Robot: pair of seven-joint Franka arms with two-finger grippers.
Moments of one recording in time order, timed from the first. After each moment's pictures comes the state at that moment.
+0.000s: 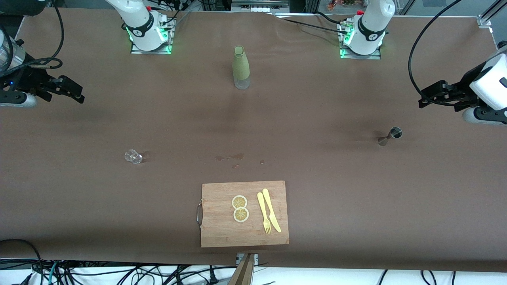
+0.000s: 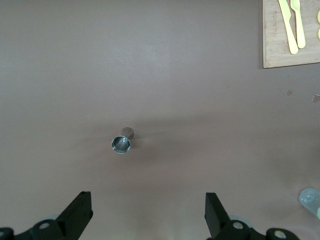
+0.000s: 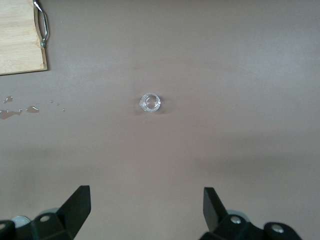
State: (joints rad) left arm -0.07 0.19 0.02 -1.31 -0.06 1.39 -0.01; right arm 0.03 -0.06 -0.01 -1.76 0.00 1.72 0.08
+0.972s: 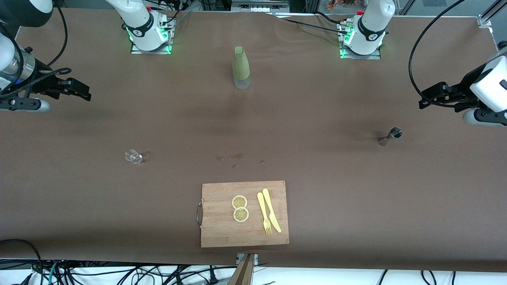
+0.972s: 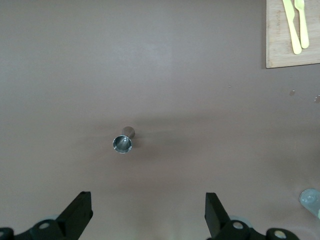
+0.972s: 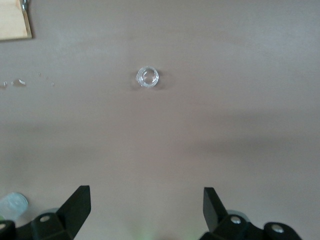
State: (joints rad) left arm -0.06 0.20 0.02 -1.31 -0.06 1.39 -0.01; right arm 0.03 -0.02 -0.01 -1.76 0.00 1.63 0.02
